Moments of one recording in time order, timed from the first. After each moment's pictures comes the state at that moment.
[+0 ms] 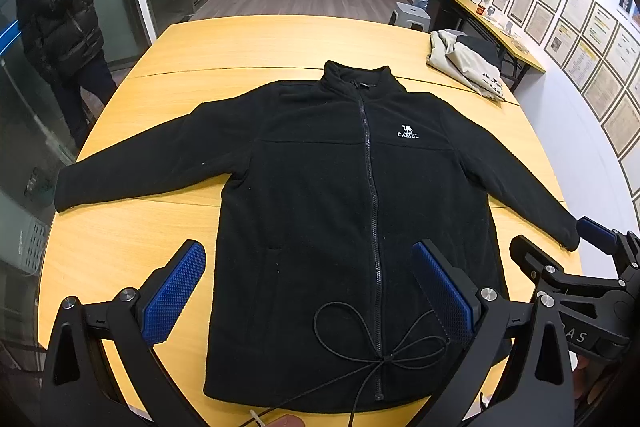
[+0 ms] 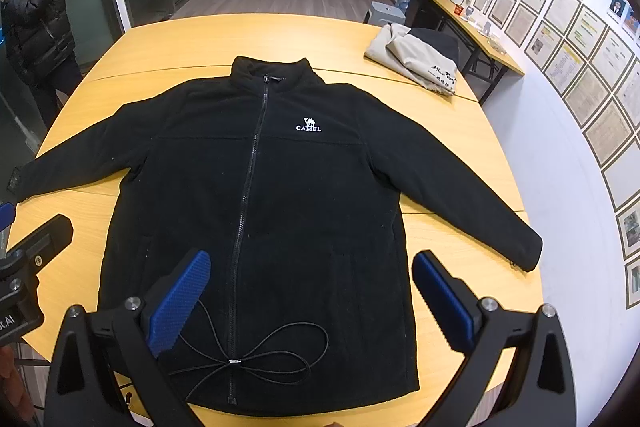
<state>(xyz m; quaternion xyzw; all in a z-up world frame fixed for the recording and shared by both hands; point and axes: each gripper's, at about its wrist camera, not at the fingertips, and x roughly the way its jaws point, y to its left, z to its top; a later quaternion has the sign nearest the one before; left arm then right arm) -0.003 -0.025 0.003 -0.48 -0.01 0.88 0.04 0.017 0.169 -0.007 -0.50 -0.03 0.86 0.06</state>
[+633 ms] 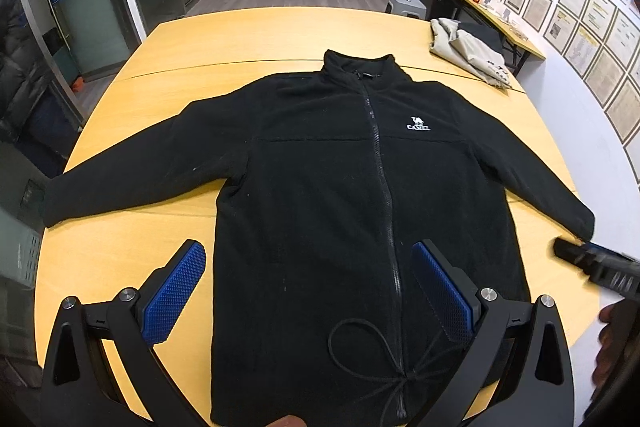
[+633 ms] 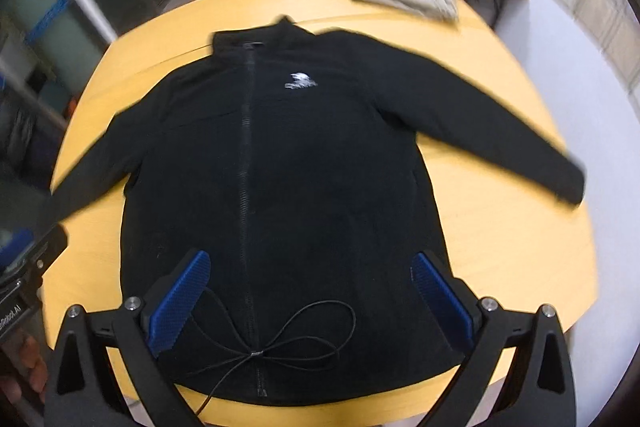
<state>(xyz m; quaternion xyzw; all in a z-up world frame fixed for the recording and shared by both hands) -0.048 -0.022 -0.041 -0.49 0.01 0.87 0.05 0.004 0.263 -0.065 -0.55 0.14 0.82 0.07</state>
